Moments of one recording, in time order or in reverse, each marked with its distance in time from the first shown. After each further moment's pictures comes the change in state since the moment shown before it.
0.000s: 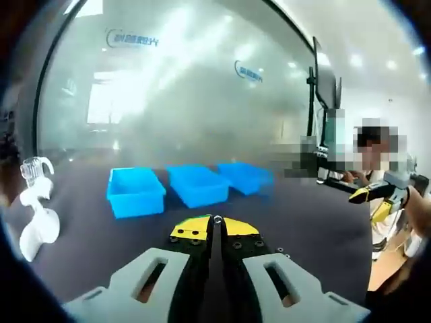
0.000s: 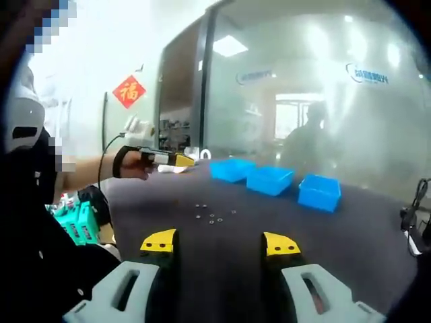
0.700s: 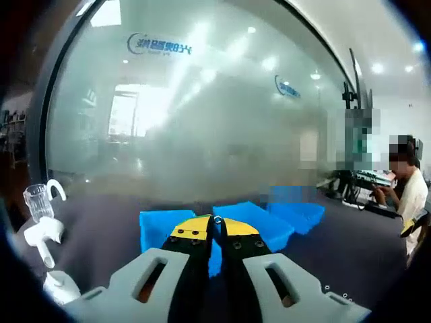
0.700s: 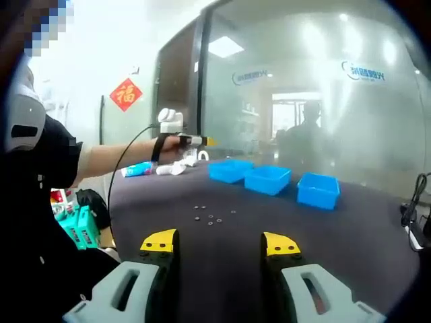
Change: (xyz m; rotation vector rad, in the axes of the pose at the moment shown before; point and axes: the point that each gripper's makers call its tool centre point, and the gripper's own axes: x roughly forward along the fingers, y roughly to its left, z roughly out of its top) left arm 0.095 0.111 0.073 0.004 -0.093 0.150; right arm 0.001 -0.001 0.001 0.025 -0.003 -0.017
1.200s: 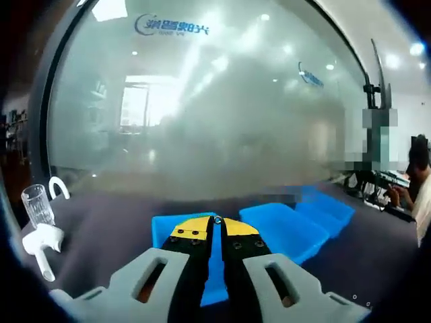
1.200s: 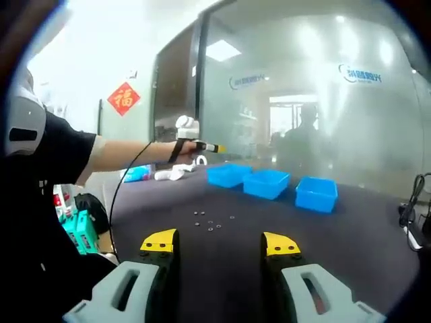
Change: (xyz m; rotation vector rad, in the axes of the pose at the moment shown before) left arm 0.064 0.051 -0.009 -0.025 0.082 0.080; right arm -0.003 0.001 0.008 0.012 -0.025 -0.013
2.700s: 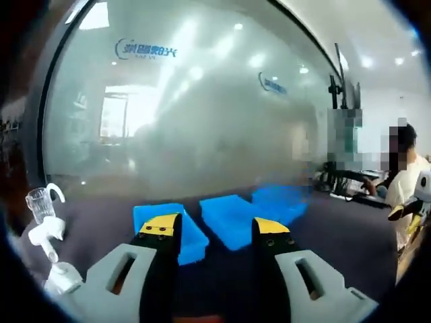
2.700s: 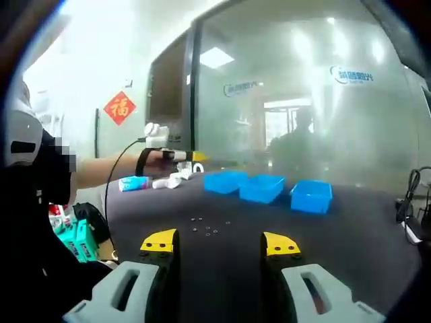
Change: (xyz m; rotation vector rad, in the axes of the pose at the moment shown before) left arm -0.135 -0.088 -0.007 0.044 -0.087 -0.163; right arm -0.008 -0.009 0.006 0.034 -0.049 -0.021
